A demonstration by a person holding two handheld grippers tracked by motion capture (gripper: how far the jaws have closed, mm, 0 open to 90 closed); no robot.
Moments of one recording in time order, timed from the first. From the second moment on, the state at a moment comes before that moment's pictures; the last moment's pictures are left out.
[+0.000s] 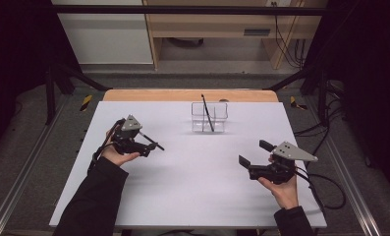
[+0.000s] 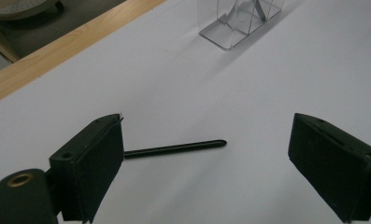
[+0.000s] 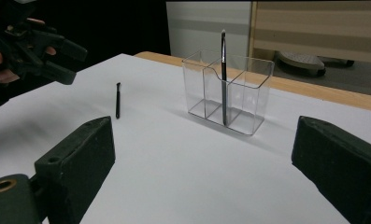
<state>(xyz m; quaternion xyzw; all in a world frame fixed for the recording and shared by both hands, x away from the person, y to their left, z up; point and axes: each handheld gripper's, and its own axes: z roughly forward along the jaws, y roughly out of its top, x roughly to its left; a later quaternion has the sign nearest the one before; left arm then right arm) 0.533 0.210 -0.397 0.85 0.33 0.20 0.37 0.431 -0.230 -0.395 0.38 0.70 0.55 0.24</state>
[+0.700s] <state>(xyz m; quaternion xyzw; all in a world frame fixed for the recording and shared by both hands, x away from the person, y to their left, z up) 0.560 0.195 -0.414 0.87 0.33 0.20 0.32 0.432 -0.229 -0.396 0.38 0.71 0.55 0.24</state>
